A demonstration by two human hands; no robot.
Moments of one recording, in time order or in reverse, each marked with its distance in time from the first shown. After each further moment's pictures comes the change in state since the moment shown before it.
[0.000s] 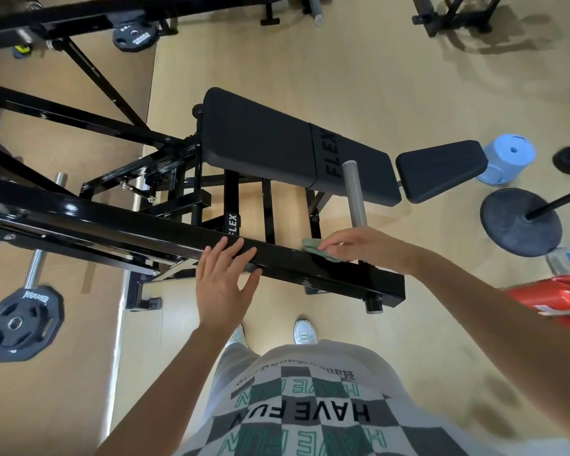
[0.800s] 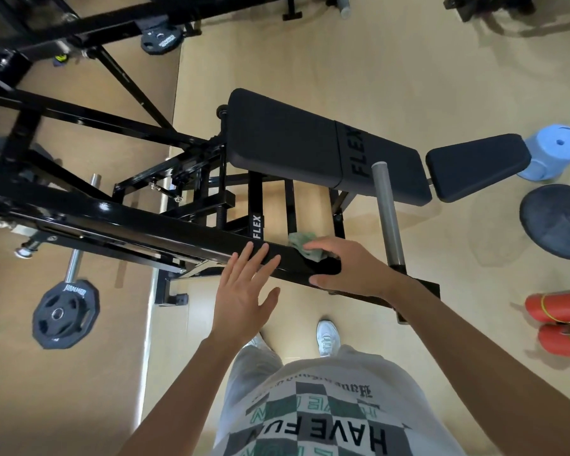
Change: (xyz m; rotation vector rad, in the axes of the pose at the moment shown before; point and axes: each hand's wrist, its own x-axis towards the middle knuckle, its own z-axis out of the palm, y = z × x) left_hand -0.002 -0.008 -0.025 -0.025 -0.231 0.113; right_hand 0.041 -0.011 0.067 -0.168 0.193 -0.211
